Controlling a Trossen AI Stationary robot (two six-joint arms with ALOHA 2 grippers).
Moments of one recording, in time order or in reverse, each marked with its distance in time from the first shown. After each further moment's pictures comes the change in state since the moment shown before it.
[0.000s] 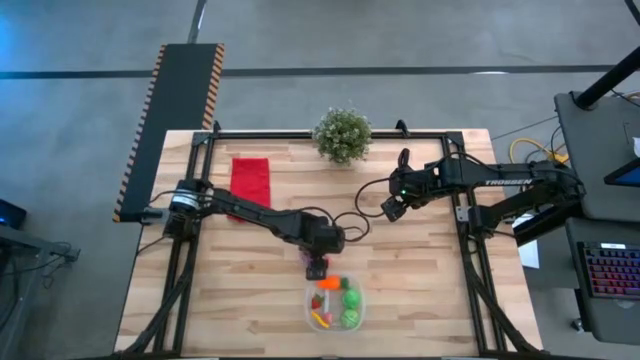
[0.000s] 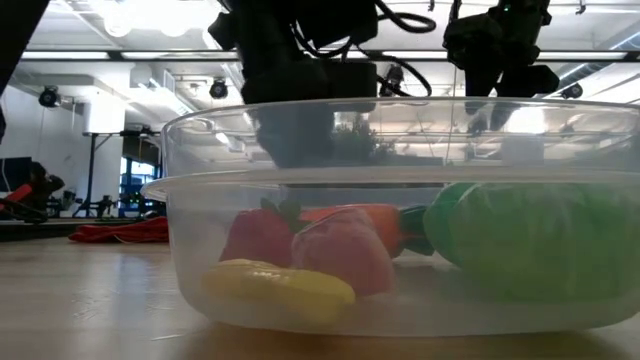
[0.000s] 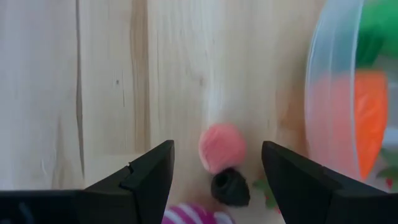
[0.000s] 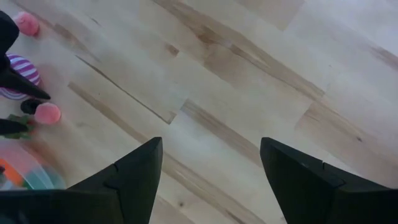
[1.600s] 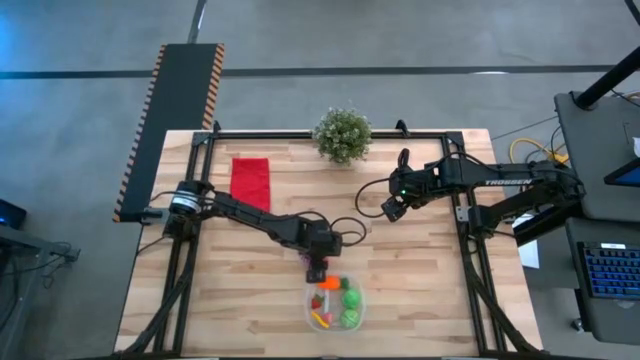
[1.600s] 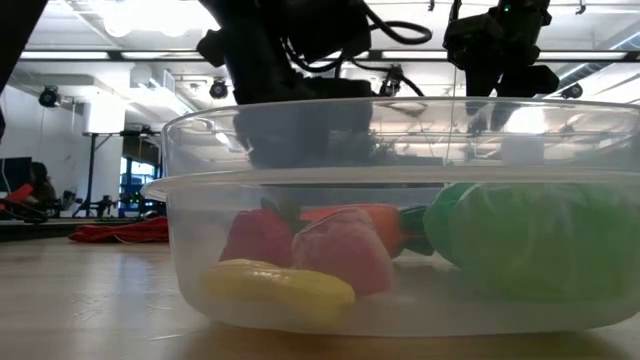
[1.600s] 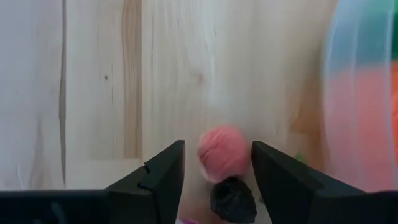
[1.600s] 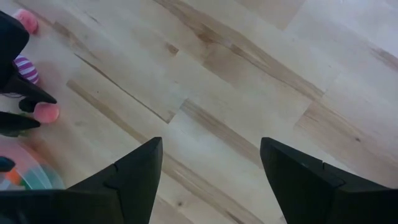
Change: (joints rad) left arm -0.019 0.005 -0.080 0.119 -0.038 -0.021; right arm 0.000 0.000 -0.001 -0.002 0.000 -0.008
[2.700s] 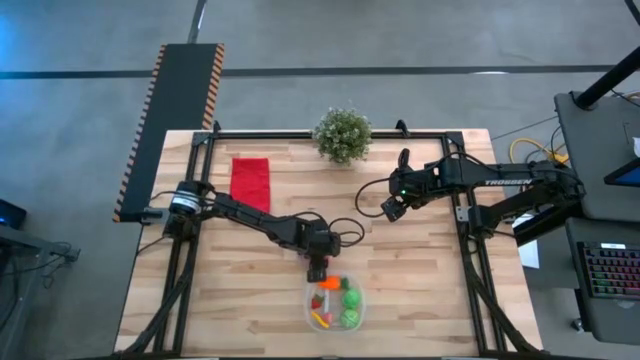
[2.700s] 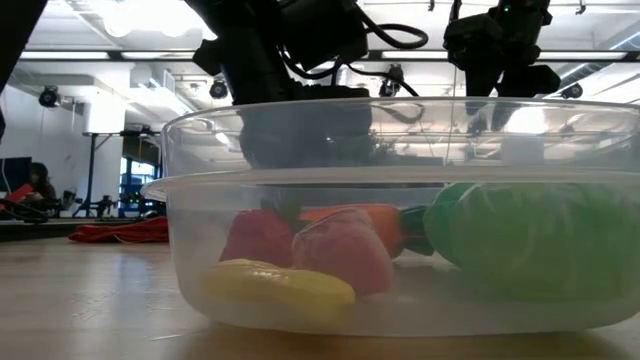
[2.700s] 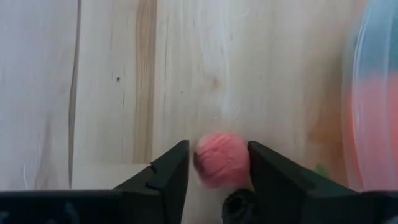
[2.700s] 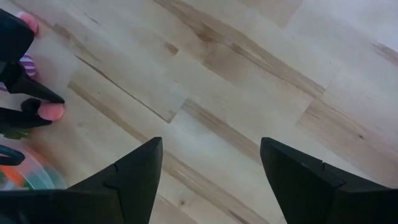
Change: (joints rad) left arm -0.001 0.000 -0.042 0.072 -0.041 -0.018; right arm 0.000 0.000 0.000 -0.001 -0.004 0.019
